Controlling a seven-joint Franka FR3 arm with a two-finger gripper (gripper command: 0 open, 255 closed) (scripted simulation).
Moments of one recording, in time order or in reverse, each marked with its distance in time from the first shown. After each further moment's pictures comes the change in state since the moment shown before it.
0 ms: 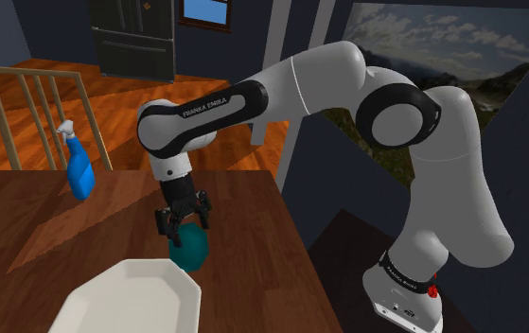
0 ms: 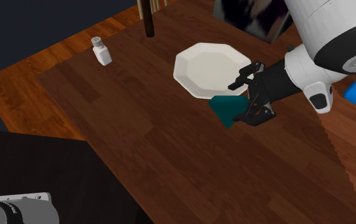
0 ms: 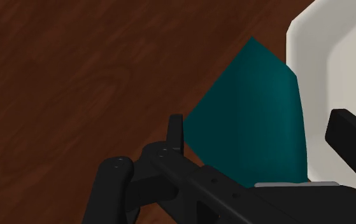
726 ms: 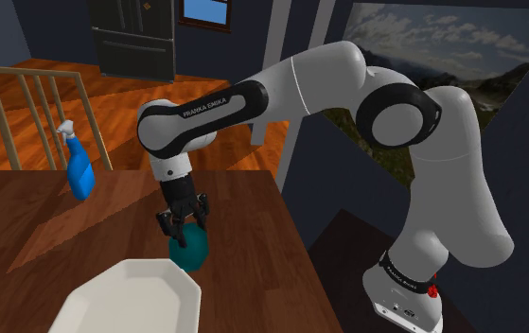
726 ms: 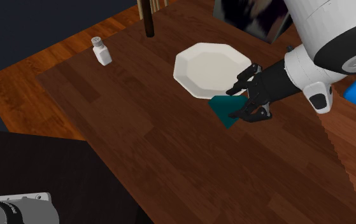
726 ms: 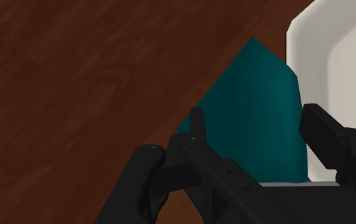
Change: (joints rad) arm 0.000 -0.001 0.000 -0.003 0.000 0.003 0.000
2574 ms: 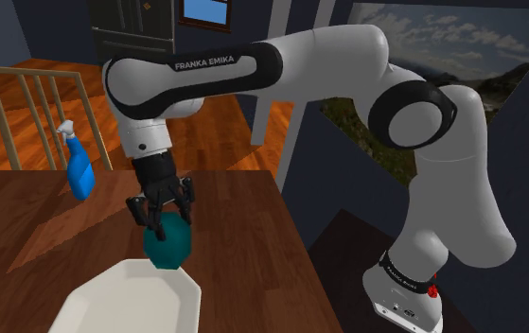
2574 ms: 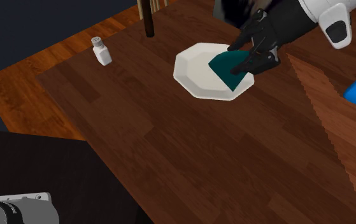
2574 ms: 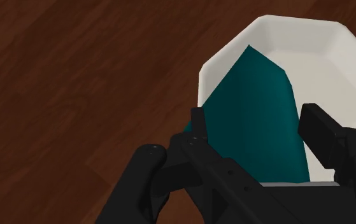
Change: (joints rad) arm 0.051 -0.033 0.032 0.190 0.017 -0.182 0.154
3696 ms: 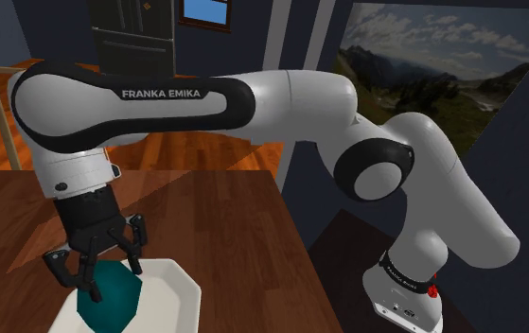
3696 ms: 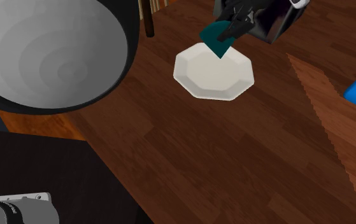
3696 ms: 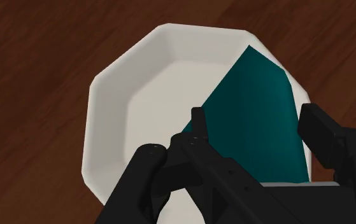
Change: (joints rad) arm 0.114 0.297 0.066 0.472 0.036 -0.095 0.228
